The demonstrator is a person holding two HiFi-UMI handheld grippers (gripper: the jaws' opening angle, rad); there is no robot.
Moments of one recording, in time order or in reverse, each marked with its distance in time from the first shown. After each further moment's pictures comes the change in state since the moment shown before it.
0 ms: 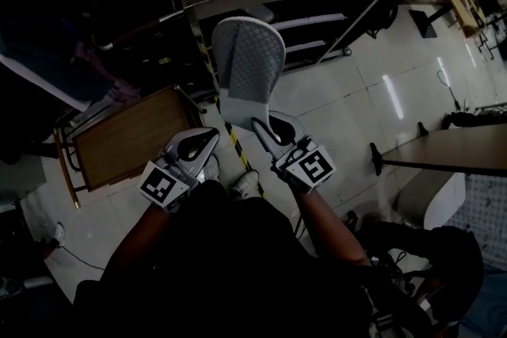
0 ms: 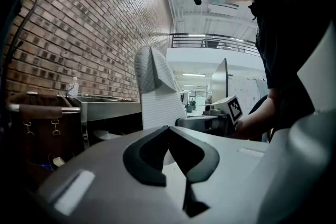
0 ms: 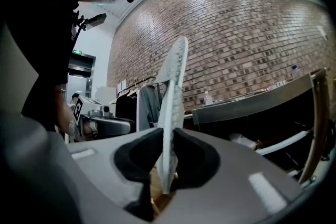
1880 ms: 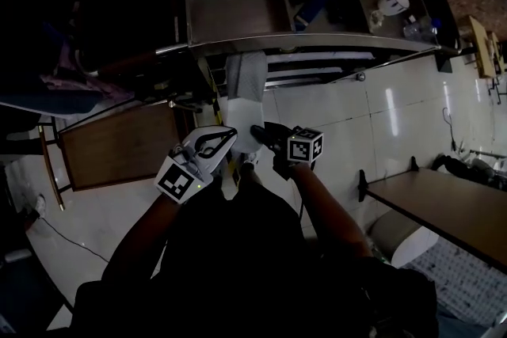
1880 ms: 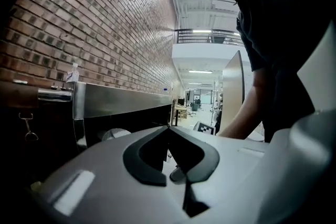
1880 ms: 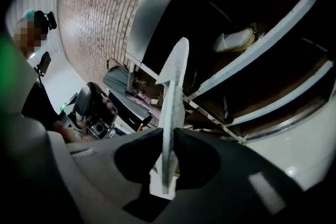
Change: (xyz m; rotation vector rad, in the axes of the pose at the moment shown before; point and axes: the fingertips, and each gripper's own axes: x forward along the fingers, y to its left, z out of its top) left arm 0.125 0.133 -0.039 -0.022 -0.007 0.054; right arm 0.115 -0.166 -0.204 0.703 0.497 0.229
